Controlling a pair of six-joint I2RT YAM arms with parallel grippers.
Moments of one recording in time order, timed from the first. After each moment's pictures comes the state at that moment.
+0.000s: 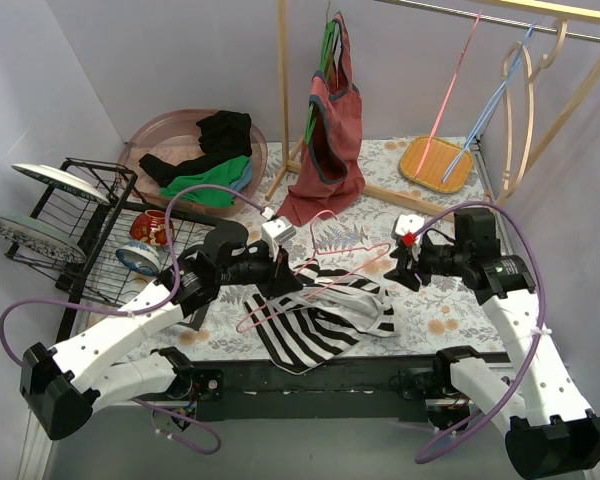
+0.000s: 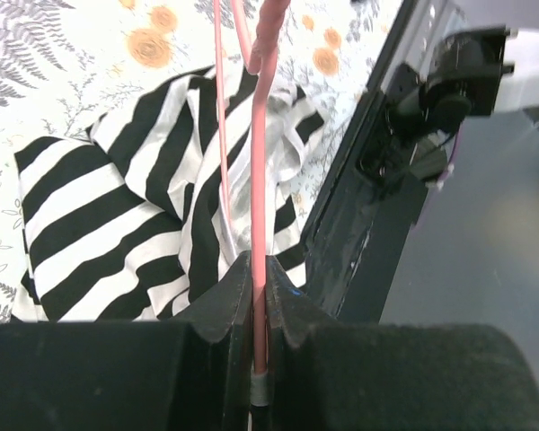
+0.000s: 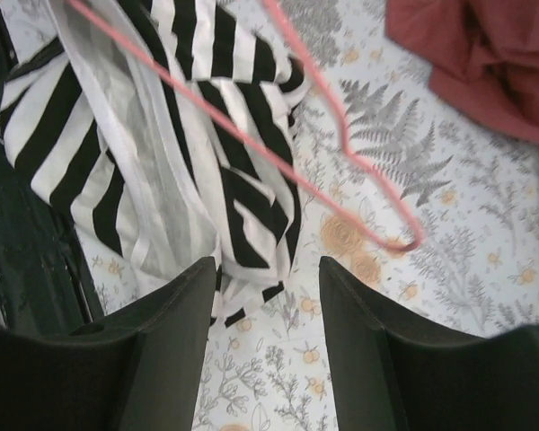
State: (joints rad) left arm -0.78 1.02 0.85 -0.31 0.48 -0.22; right arm 0.21 0.86 0.92 -0.83 -0.81 -0.75
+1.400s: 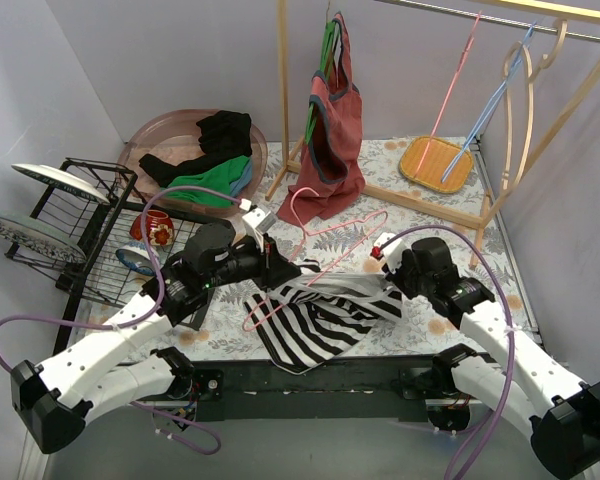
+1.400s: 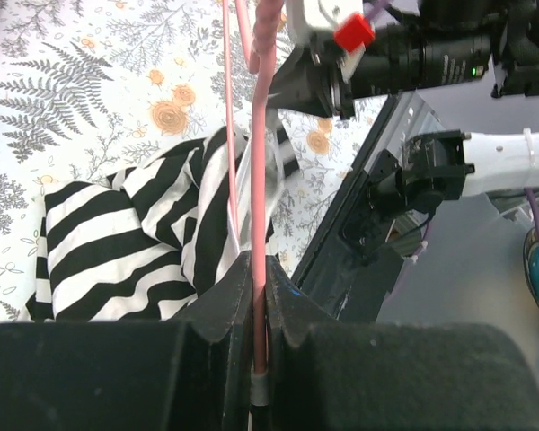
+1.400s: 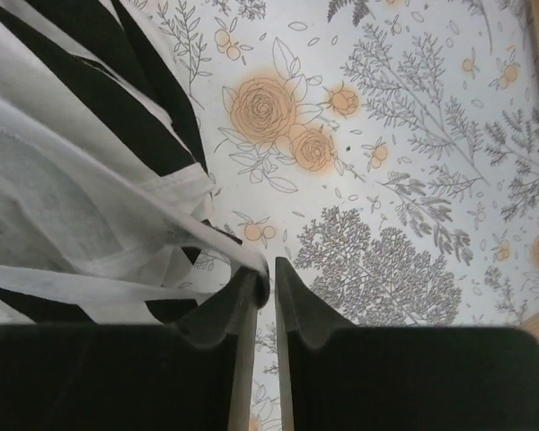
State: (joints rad) left arm -0.77 0.91 0.81 -0.18 0.36 -0.40; right arm 0.48 0.82 0.53 -0.46 -0.07 -0.48
